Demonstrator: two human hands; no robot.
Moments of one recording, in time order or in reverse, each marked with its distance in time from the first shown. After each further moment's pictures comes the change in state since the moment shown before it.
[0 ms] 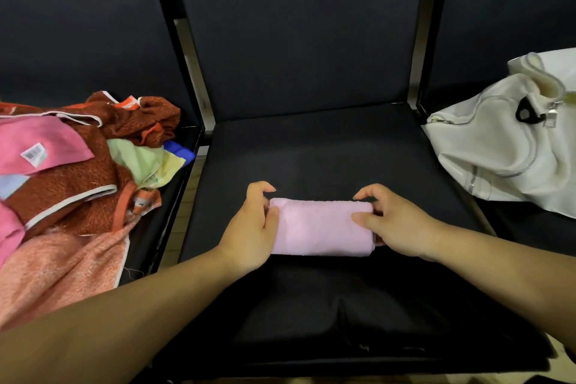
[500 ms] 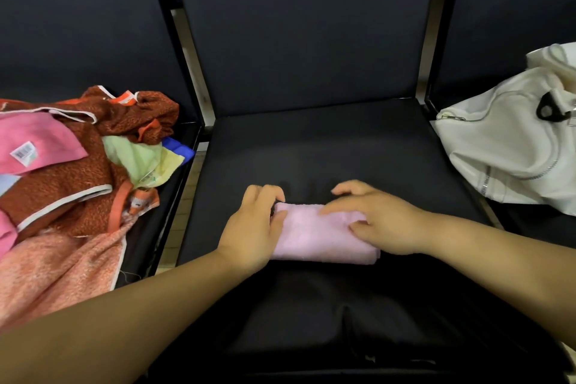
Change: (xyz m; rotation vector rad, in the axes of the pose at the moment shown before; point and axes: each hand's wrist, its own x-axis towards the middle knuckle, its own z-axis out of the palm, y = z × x) left_hand 0.009 -0.003 0.002 0.216 0.038 0.074; right_hand 0.020 -0.018 -0.001 -0.561 -0.225 -0.385
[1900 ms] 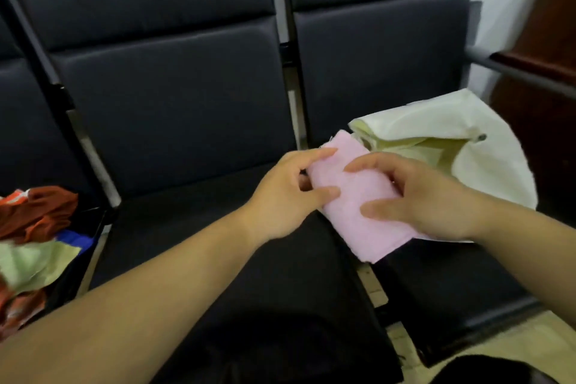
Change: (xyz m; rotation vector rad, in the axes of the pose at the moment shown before) left_hand 0.058 0.263 0.003 -0.628 -0.308 0.389; right_hand -0.199 0.019 -0.161 0.487 0.464 0.168
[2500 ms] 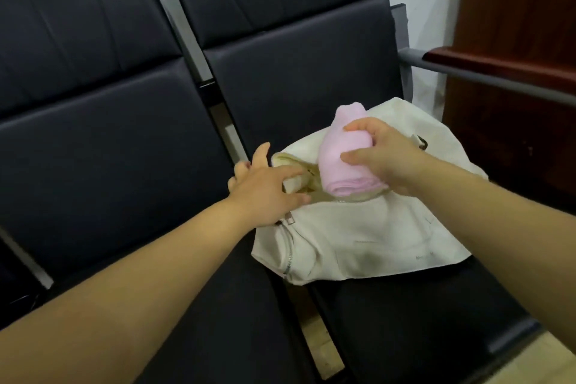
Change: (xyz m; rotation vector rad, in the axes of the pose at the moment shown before) left_hand 0.149 0.014 0.067 0.941 -0.144 -0.222; right_hand 0.078 0.090 -0.124 0.345 0.446 0.125
